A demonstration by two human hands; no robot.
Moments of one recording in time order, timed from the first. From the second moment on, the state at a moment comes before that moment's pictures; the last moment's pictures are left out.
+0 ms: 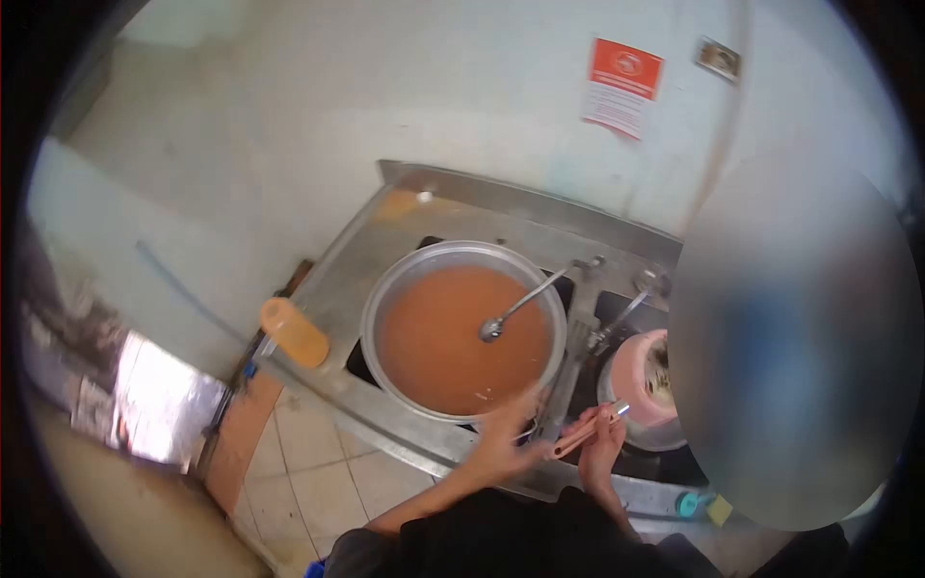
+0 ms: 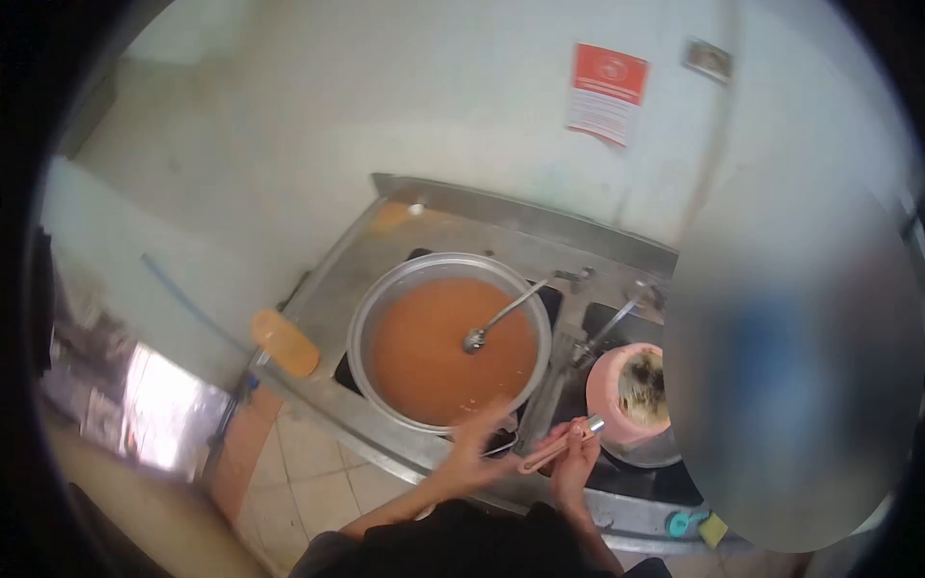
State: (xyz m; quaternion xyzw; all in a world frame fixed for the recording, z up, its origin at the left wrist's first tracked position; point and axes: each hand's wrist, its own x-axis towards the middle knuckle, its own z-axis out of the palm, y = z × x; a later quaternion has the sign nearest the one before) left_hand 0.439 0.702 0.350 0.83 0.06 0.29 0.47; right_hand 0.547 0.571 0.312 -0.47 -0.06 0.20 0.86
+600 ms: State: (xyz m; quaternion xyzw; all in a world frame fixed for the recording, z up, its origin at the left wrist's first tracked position) left_hand 0.243 1.061 0.269 0.81 0.40 0.42 0.11; right_hand 0.474 0.588 0.298 -0.80 -0.31 0.08 0.51
